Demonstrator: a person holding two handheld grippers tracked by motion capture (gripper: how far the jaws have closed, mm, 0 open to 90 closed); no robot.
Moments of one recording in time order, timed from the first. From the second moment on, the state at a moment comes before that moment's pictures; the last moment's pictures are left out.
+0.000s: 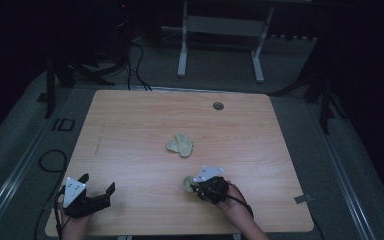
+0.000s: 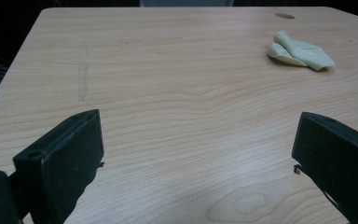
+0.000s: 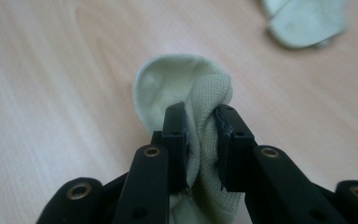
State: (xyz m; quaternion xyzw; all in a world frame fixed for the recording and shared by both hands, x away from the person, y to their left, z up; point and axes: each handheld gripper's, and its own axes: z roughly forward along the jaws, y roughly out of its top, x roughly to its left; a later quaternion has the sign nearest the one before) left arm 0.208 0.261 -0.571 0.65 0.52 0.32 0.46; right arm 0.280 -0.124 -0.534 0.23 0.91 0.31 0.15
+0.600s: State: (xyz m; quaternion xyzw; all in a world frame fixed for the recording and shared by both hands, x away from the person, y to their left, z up) left arm 0.205 0.239 -0.564 0.65 0.50 0.27 0.51; right arm 0.269 -0.122 -0.539 0.21 0.92 0.33 0.11
